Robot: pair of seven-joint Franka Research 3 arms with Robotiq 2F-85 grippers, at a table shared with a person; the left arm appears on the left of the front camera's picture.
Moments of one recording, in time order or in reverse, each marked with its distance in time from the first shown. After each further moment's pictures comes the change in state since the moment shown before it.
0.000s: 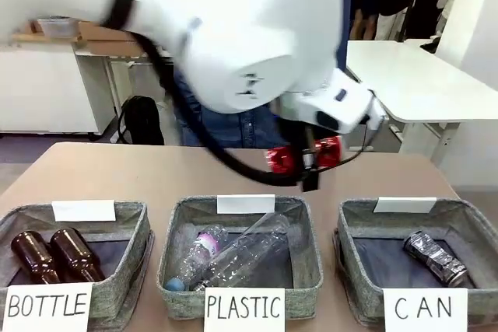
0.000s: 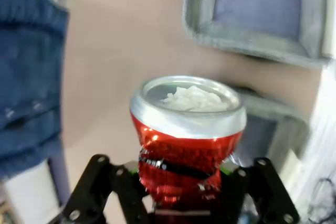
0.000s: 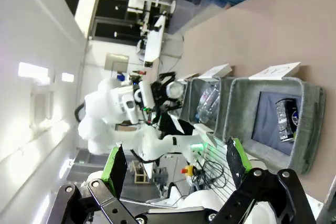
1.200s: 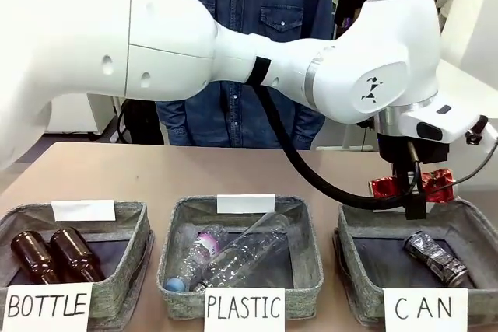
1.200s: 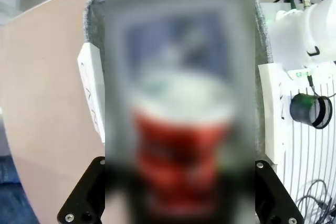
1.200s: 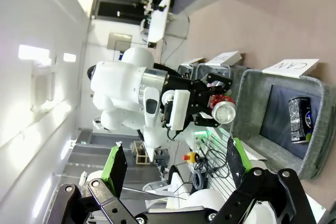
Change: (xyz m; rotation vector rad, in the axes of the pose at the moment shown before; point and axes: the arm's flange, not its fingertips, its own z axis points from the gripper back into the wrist) left arm 0.140 -0.015 -0.066 -0.342 -0.186 -0.229; right arm 0.013 0.005 -0.041 0.025 0.097 0.015
